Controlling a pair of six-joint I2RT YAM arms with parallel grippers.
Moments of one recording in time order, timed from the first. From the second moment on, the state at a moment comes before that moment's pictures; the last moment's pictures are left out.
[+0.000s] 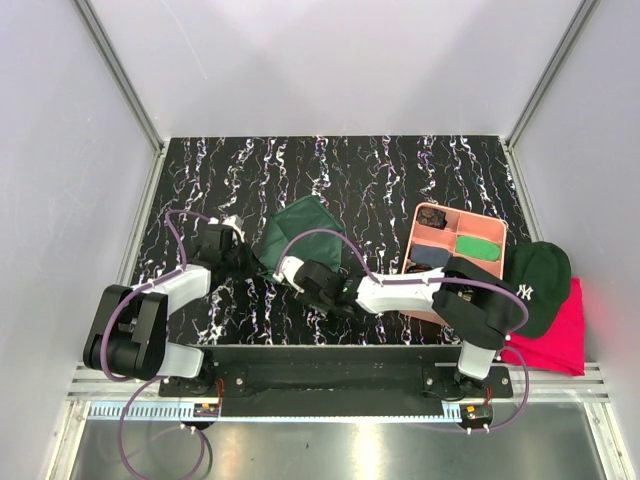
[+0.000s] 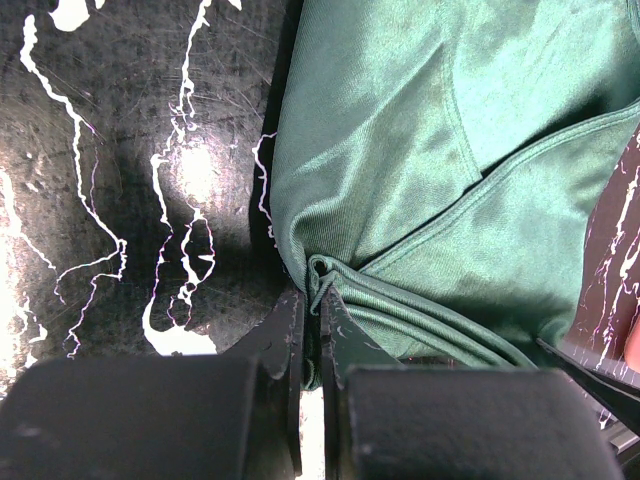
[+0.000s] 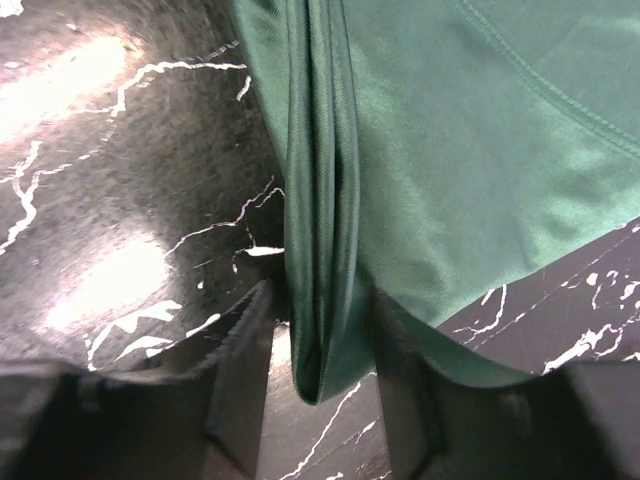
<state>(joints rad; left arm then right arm) -0.20 1.37 0.52 -0.01 0.25 -0.55 1.13 1.78 1.00 -0.12 0.29 -0.11</state>
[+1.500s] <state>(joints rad) -0.20 1.34 0.56 -0.15 0.24 -0.56 0.87 1.64 1.21 -0.41 -0.21 0.01</state>
